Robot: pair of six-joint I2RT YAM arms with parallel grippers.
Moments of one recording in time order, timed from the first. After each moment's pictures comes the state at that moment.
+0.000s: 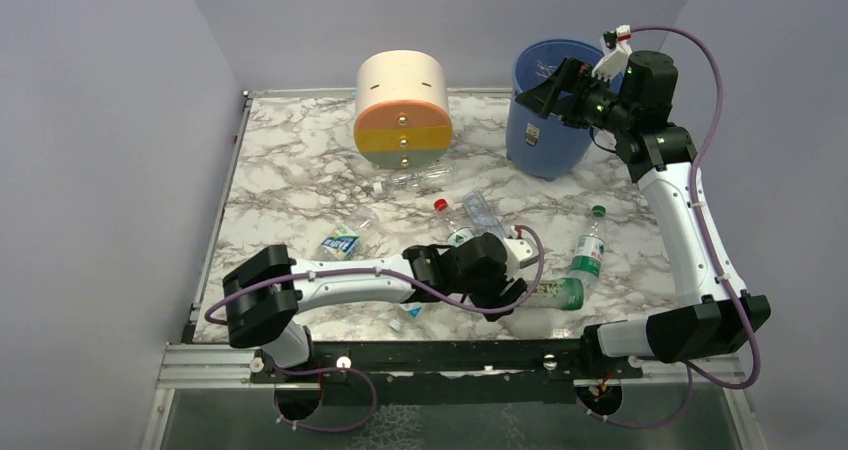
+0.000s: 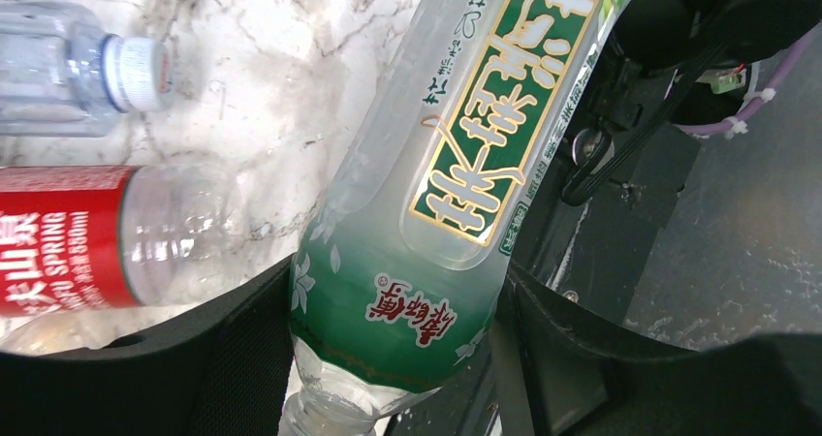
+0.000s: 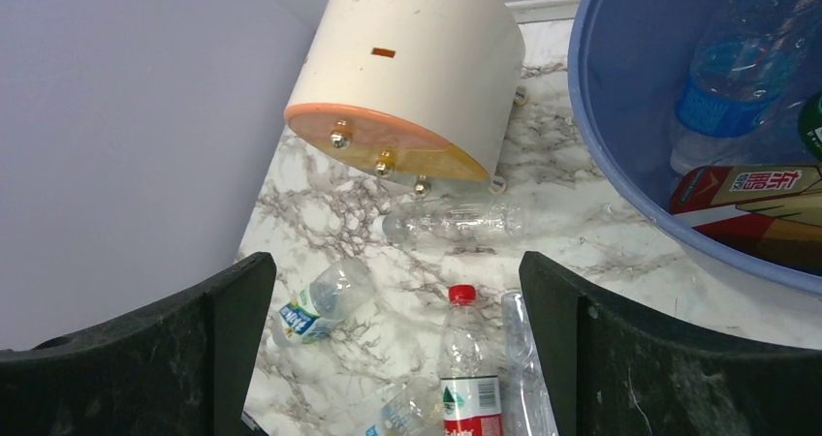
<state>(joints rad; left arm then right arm) -1.27 1.60 1.07 -0.21 0.09 -0.25 0.13 1.36 1.54 -0.46 -0.46 0.49</state>
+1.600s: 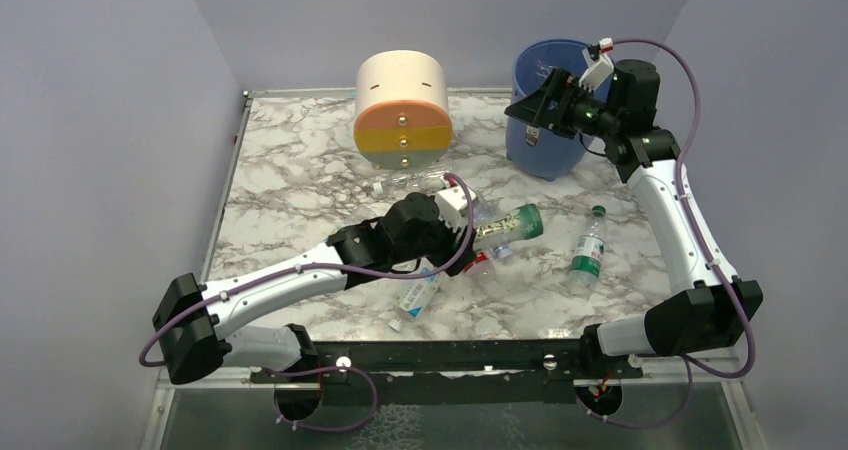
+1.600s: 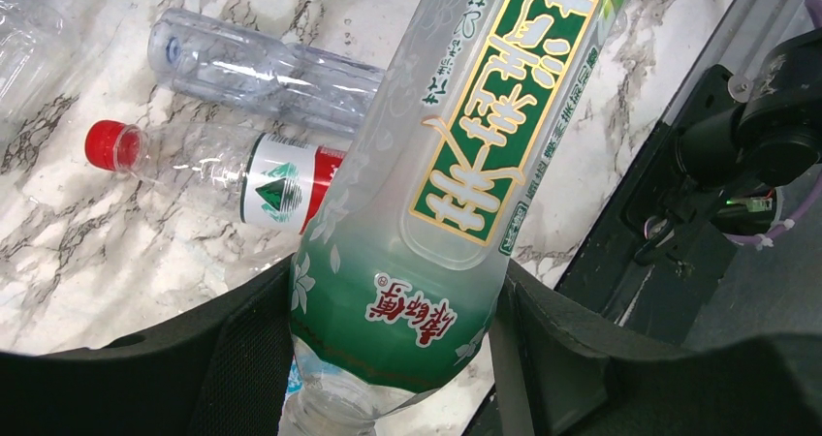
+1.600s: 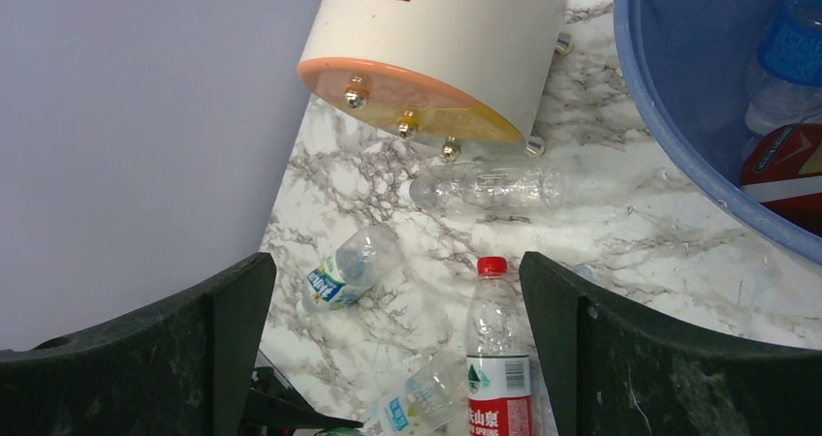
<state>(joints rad) -1.04 1.23 0.95 -0.25 0.01 -0.23 0.13 1.39 1.45 -0.40 -0.57 0.54</state>
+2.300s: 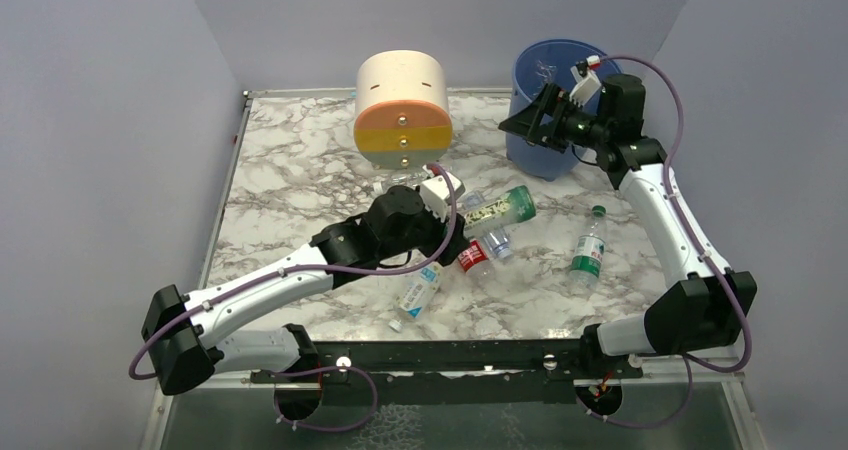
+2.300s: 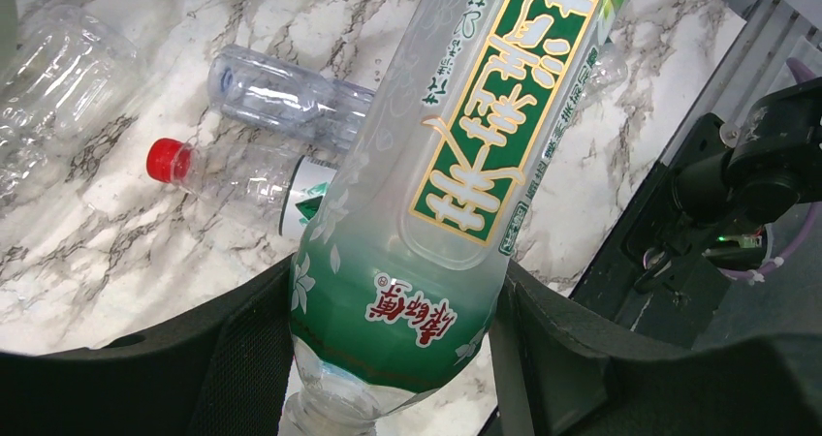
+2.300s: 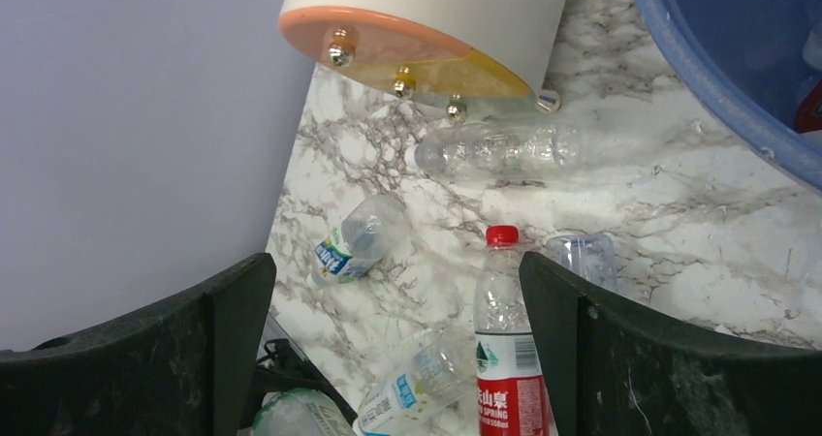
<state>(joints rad) -0.99 1.16 0.95 -0.25 0.00 -0.24 0.13 1.39 1.34 -0.34 -0.63 0.57</state>
